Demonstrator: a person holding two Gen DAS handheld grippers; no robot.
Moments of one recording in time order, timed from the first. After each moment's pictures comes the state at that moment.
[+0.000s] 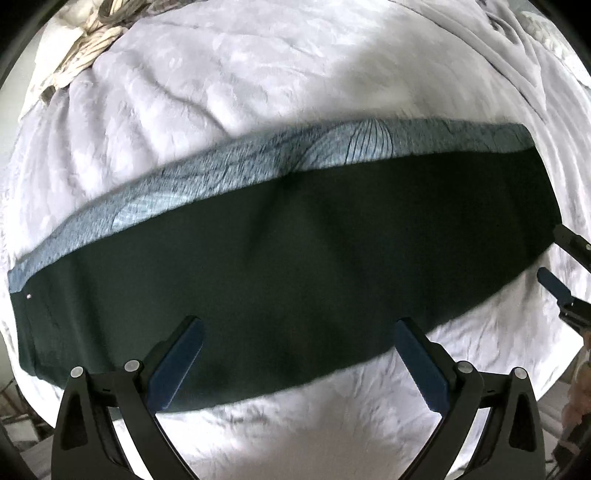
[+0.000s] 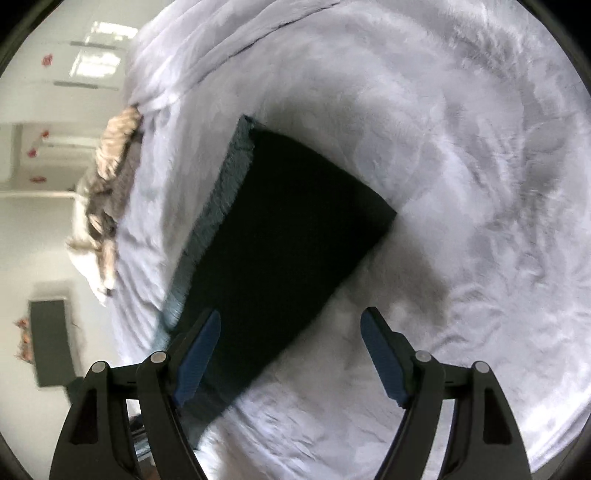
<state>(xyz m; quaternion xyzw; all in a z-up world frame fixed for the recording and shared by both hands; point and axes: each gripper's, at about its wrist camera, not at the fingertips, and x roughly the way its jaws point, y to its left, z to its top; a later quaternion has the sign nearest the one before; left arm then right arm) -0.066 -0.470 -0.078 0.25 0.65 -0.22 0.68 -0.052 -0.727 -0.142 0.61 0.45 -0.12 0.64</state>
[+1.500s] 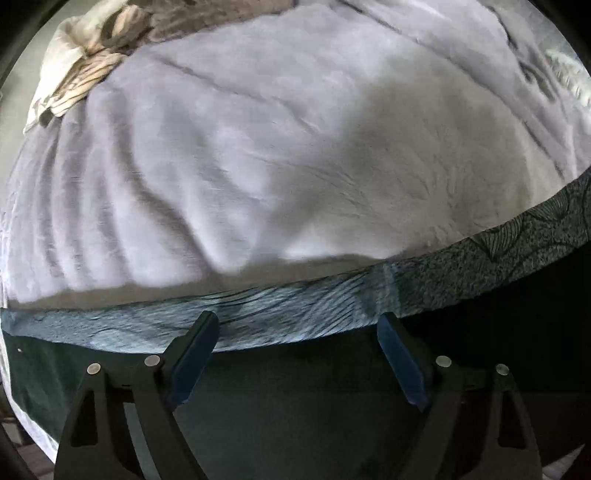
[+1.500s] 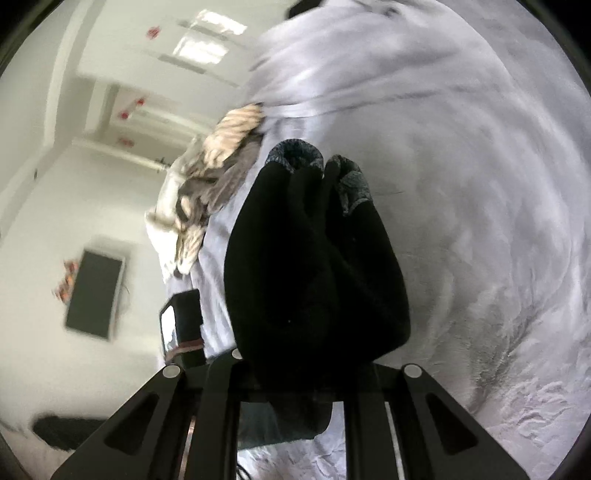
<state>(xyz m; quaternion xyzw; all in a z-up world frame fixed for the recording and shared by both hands) 0.012 -0.497 -0.086 0.21 0.61 -0.21 0.74 0.020 -0.704 -0.060 0.53 0.36 0.01 0.77</state>
